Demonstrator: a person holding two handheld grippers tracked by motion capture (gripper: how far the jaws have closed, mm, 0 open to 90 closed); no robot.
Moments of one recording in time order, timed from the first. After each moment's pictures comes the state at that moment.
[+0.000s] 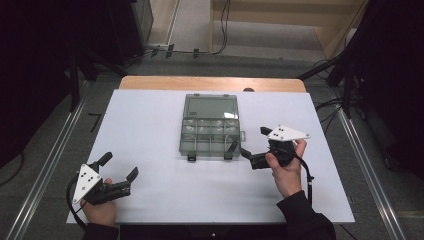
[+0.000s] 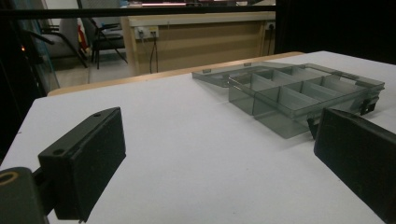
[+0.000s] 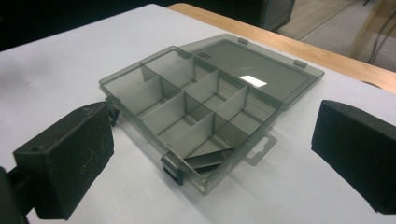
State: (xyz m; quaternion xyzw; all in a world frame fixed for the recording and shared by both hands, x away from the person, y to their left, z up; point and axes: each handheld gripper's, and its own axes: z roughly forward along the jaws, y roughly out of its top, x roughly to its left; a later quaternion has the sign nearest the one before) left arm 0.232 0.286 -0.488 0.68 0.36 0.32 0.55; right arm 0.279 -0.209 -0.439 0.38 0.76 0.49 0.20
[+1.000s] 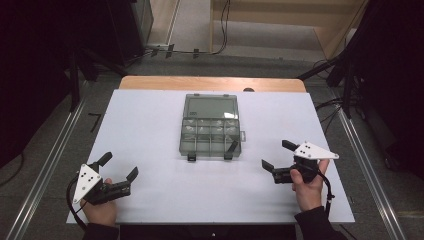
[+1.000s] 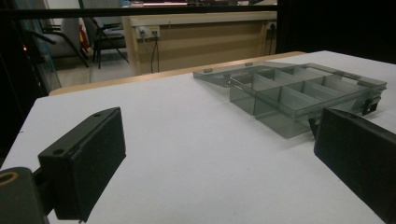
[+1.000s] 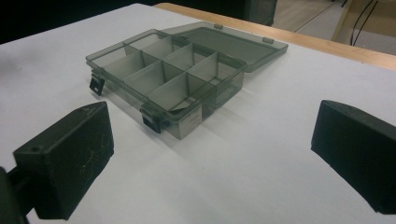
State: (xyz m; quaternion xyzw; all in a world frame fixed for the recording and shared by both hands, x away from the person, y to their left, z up) left arm 0.232 0.286 -0.488 0.68 0.37 0.33 0.55; right arm 0.240 -0.264 -0.466 0.40 0.74 0.50 0.21
